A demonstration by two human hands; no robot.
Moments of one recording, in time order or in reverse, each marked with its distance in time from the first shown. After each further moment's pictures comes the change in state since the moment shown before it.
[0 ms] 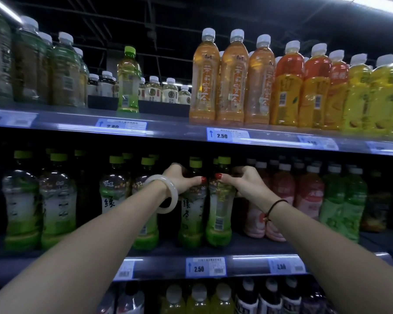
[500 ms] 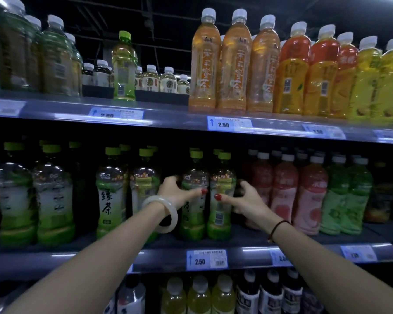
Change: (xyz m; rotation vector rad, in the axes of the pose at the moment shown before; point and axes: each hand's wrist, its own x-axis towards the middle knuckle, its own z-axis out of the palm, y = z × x) left_hand -0.025 -0.034 0.031 -0.173 0.070 -0.006; right_hand -0.017 0.060 0.007 0.007 -0.042 0.128
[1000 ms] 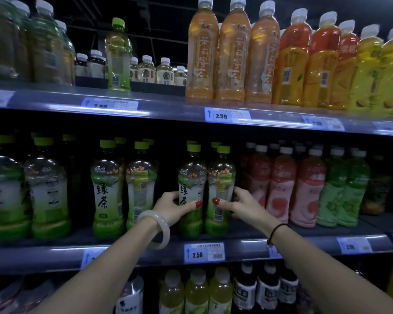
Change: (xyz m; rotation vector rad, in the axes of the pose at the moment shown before) left_hand -0.012 -0.042 0.011 -0.049 -0.200 0.028; right_hand -0.017 0.009 0.004 -0.049 -0.170 0.008
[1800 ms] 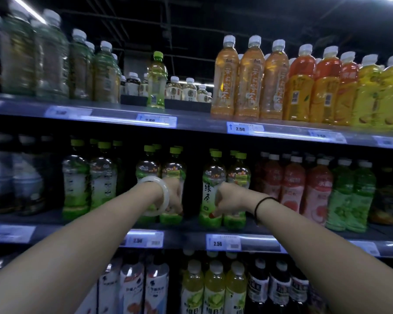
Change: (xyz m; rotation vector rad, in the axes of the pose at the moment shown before) left_hand -0.062 0.068 -0.082 0.960 -0.193 -0.148; right_hand -0.042 -0.105 0.062 -0.955 -0.273 0.018
